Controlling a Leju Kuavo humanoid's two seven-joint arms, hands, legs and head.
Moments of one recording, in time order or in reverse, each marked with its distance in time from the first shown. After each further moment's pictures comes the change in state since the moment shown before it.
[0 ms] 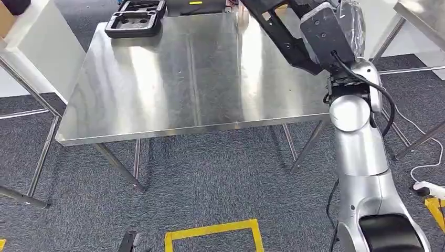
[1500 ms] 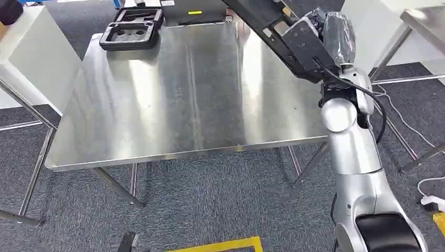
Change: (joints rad) left arm 0.005 0.011 -0.047 -0.003 0.037 0.013 0.023; right arm 0.015 -0.005 -0.005 0.074 0.146 0.012 0.024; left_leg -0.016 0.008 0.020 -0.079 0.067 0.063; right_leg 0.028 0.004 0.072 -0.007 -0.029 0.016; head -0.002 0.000
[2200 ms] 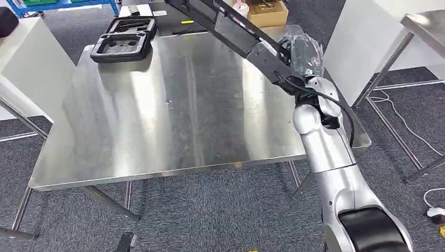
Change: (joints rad) left arm 0.002 0.014 -0.022 -0.001 0.061 0.003 0.030; right arm -0.020 0.092 0.044 0.245 0.218 -0.032 0.031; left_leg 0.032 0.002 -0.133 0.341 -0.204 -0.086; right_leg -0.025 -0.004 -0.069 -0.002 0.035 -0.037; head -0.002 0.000
